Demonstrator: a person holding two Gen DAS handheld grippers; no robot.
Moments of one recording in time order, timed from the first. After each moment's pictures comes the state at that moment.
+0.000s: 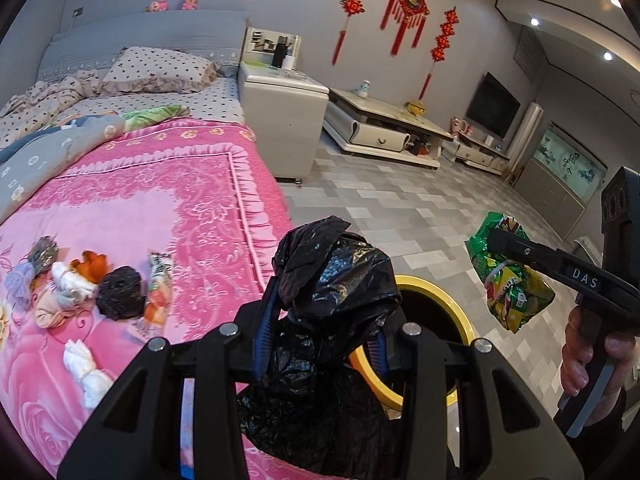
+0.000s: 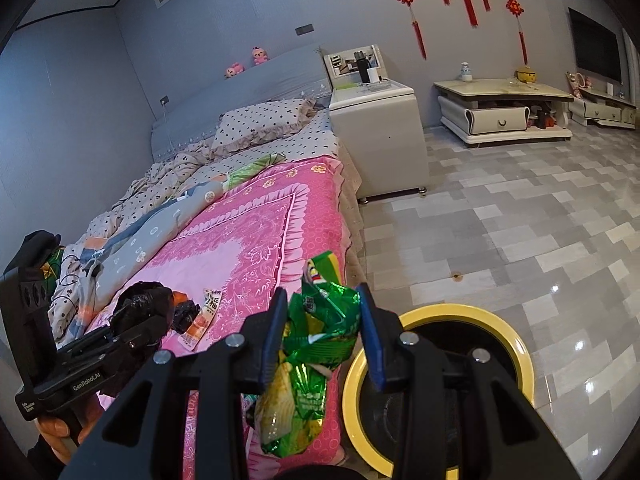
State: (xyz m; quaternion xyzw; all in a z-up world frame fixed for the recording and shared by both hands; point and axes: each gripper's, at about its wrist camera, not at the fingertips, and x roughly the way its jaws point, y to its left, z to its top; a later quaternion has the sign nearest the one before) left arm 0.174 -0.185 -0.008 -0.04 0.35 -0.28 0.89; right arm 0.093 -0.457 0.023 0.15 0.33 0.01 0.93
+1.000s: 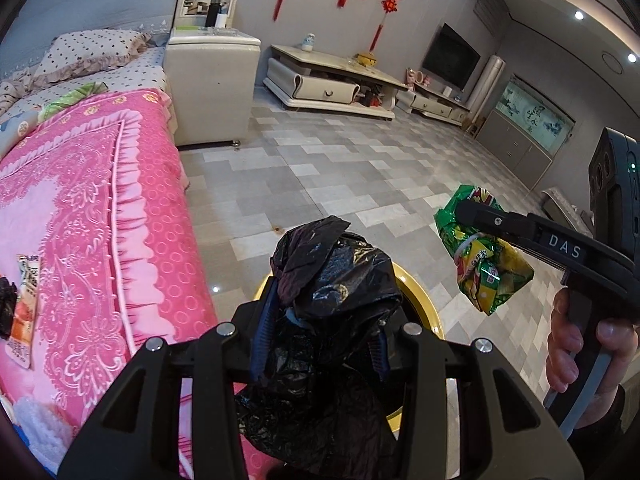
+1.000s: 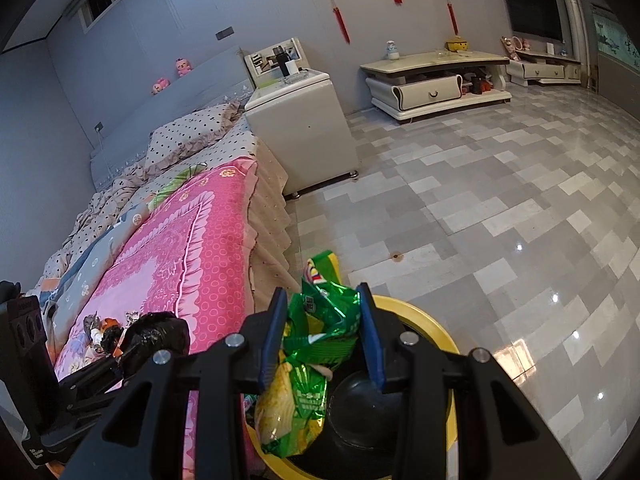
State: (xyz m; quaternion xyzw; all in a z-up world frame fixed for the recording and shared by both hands) left arm 0.192 -0.339 -0.068 0.00 0.40 -0.37 0.84; right arm 0.087 -0.570 -0.029 0.20 0.35 -0.10 0.91
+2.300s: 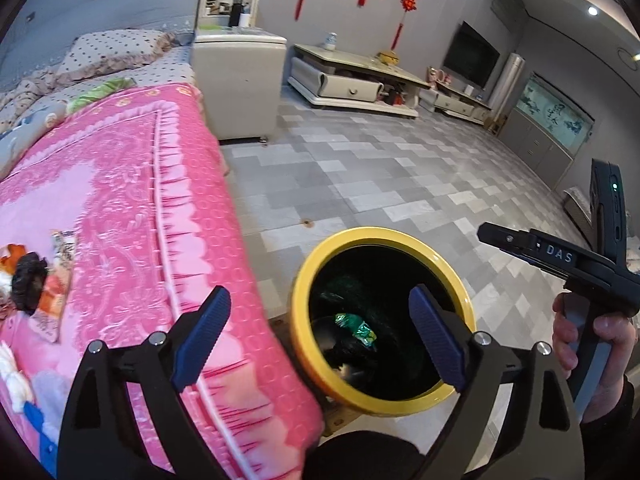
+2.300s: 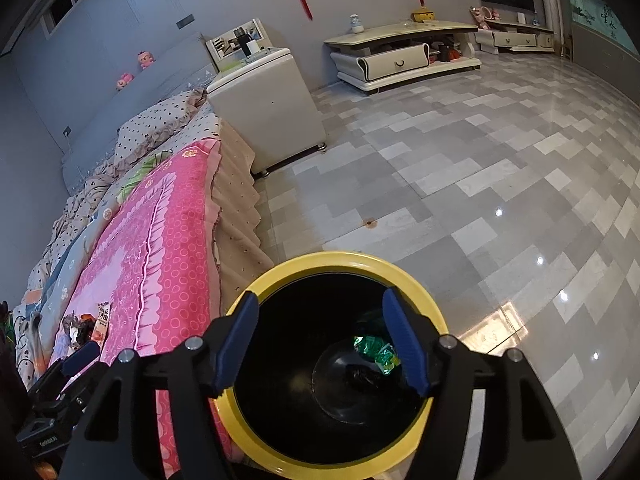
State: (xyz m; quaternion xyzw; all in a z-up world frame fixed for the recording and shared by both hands) left arm 0.190 -0.290 -0.079 0.01 0.40 -0.32 0.86; right arm 0.075 -0.577 -0.069 0.23 0.39 -0.14 0.88
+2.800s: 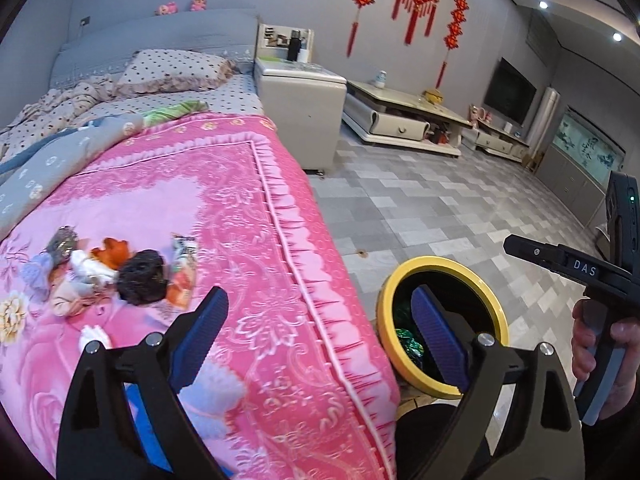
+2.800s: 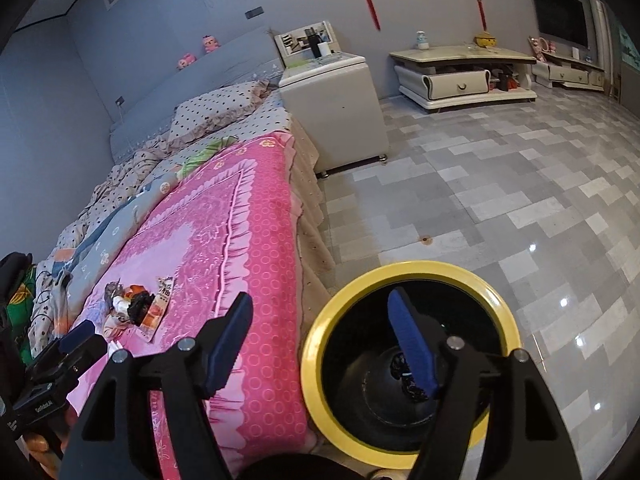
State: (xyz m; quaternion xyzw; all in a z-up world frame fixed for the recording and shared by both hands) left arm 0.173 -0.172 -0.037 -0.01 0.35 -0.24 0.90; right arm 0.093 -0.480 -0.024 0.18 0.37 -0.05 0.91
